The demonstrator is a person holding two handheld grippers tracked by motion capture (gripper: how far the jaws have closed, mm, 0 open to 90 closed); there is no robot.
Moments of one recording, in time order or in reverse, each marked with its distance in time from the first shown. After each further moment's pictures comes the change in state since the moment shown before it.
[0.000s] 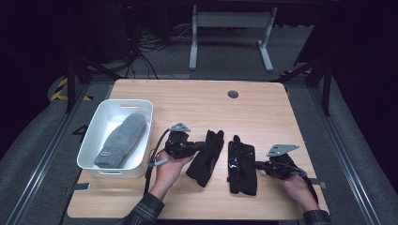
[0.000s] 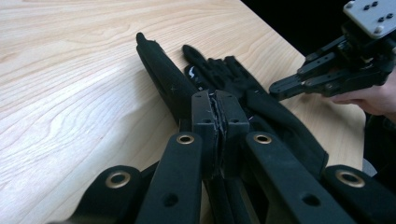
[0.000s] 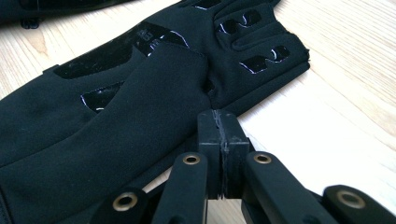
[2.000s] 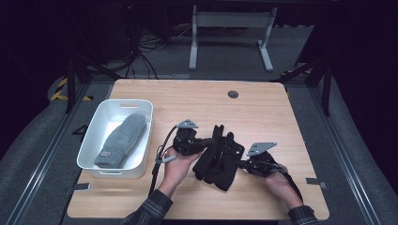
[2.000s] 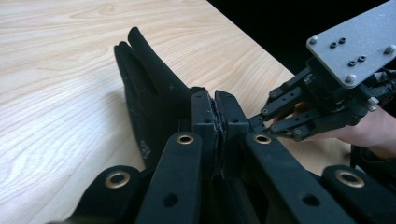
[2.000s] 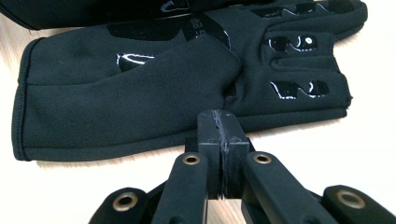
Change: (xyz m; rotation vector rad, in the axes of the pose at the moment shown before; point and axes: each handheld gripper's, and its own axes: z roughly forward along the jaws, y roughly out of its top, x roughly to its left) left arm -0.013 0.015 0.015 -0.030 -0.028 0.008; right arm 0.028 0.034 0.034 -0.006 0.070 -0.091
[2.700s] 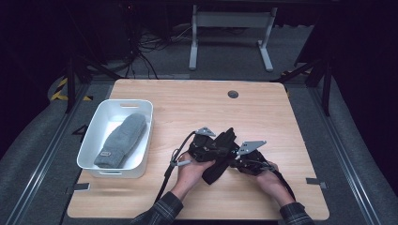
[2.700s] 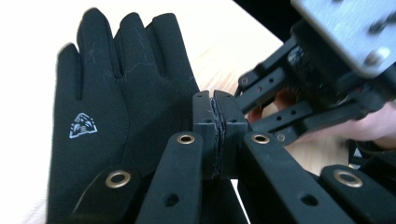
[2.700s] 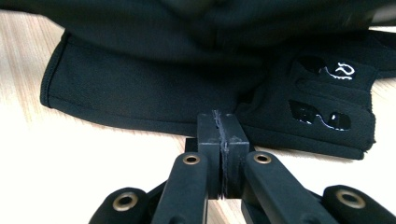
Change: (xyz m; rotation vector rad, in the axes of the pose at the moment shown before) left arm -0.016 -0.011 0.045 0.115 -0.052 0.038; right arm 0.010 0.017 0.017 -0.005 0.025 -0.033
